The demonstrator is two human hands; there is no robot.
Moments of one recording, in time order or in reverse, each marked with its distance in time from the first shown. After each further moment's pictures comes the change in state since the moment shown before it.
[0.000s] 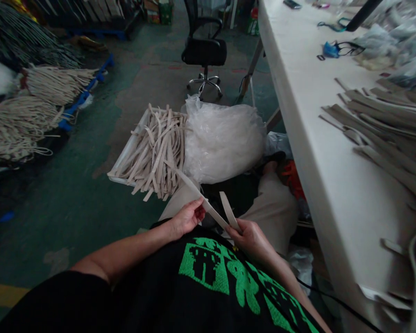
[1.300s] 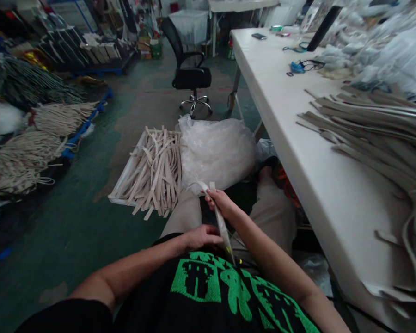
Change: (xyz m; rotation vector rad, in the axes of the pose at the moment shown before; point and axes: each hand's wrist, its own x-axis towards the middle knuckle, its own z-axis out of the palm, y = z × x) left_hand -0.003 -0.013 -0.001 0.821 -0.602 -0.082; right_hand 0.127 -0.058 -0.002 1.107 -0.074 0.191
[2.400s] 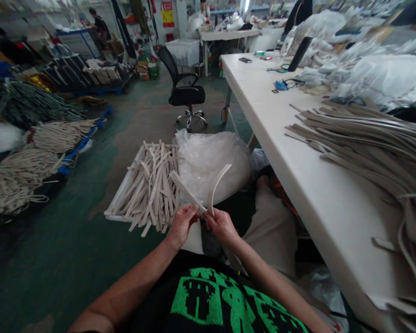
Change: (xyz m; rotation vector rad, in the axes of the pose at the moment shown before) left_hand -0.001 0.068 -0.022 -0.253 0.605 0.596; right_hand -0.031 0.029 -0.002 -0.657 0.114 -0.544
